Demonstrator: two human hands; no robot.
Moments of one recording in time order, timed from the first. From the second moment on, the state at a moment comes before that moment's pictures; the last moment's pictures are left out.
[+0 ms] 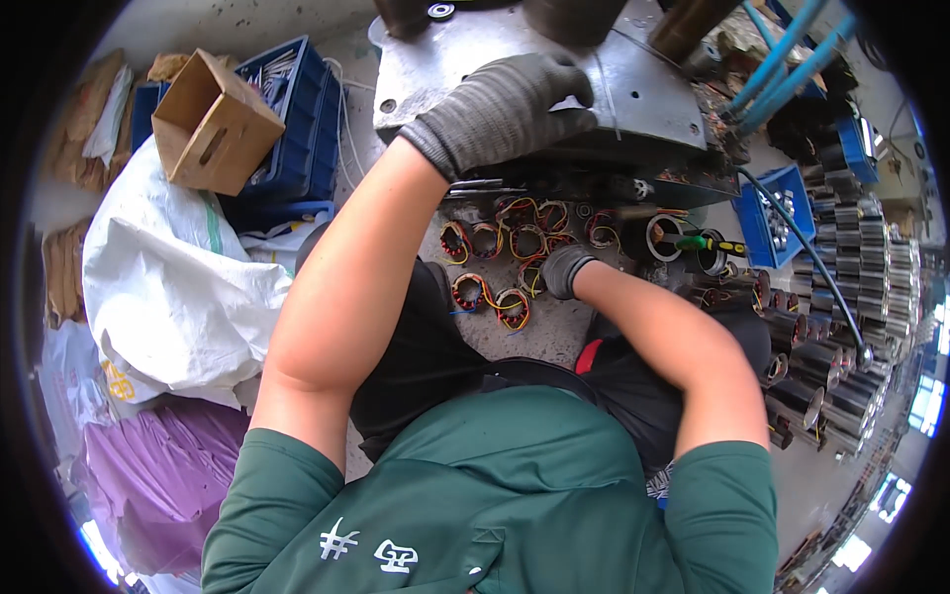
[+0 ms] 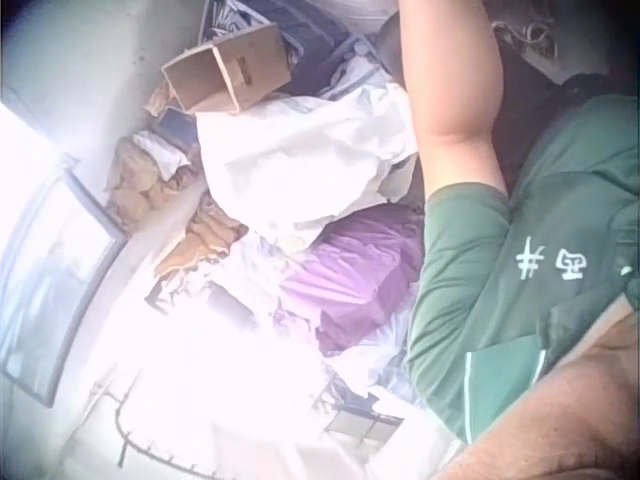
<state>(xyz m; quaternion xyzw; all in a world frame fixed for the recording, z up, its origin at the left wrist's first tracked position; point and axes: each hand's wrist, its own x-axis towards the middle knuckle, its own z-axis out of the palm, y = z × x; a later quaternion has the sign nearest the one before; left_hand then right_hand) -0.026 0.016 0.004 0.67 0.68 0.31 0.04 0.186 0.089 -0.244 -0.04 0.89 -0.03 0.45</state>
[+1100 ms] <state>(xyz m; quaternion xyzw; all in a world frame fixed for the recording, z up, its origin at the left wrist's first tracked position) -0.008 0.022 0.009 0.72 0.65 0.24 0.10 0.219 0.079 -0.310 0.11 0.87 -0.37 0.31</state>
